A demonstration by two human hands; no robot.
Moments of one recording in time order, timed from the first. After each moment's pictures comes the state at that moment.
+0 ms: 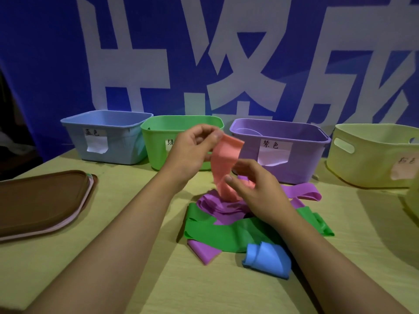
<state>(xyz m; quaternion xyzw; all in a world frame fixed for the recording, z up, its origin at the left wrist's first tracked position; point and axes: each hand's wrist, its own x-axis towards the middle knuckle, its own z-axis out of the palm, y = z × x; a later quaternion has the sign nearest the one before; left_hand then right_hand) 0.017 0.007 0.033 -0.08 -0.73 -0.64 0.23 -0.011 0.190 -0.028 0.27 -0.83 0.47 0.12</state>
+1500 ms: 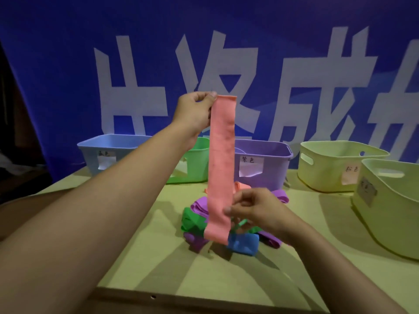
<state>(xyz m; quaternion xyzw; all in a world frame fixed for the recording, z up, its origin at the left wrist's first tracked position) 0.048 0.057 0.171 -0.03 -0.69 -0.67 0.27 0.081 0.247 0.029 0.25 -0.76 0.57 -0.15</state>
